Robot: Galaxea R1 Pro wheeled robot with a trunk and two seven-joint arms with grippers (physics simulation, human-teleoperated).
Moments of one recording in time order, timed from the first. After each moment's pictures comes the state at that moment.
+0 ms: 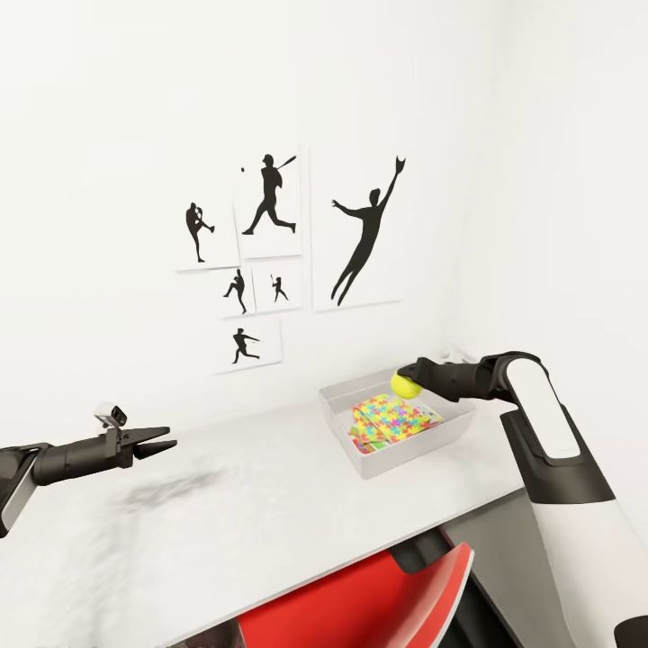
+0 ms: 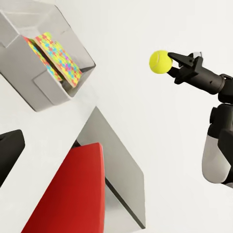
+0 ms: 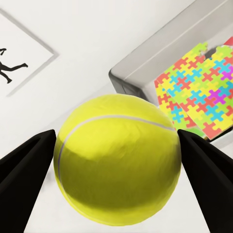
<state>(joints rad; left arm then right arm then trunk) -0.68 0.51 0.11 -0.79 0.27 0.91 -1.57 -0.81 -0.16 0.11 -1.48 -1.42 1.05 -0.82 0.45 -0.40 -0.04</state>
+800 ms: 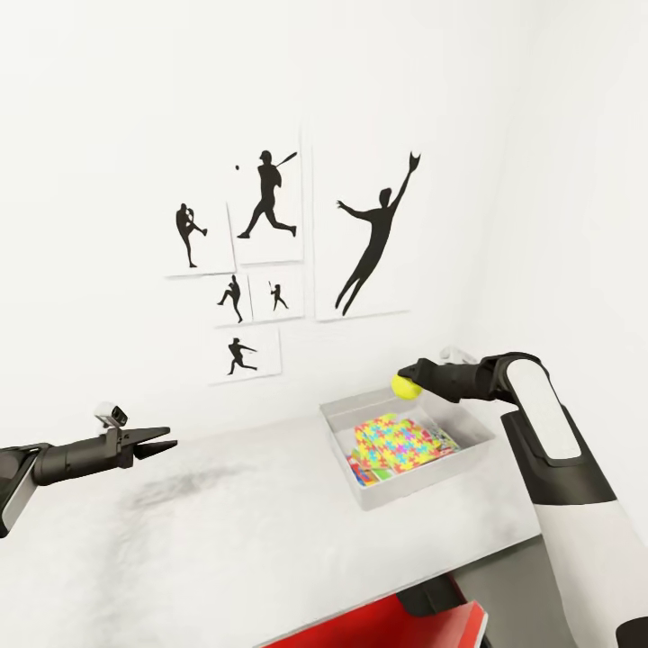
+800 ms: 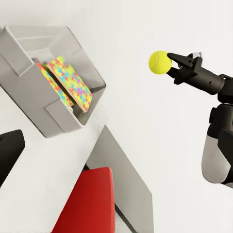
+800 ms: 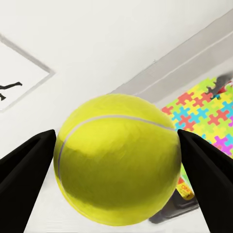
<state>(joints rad) -0.68 0.51 0.11 -0.79 0.27 0.91 -1.57 -0.81 -0.17 0.12 -1.48 -1.42 1.05 -0.81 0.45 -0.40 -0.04</state>
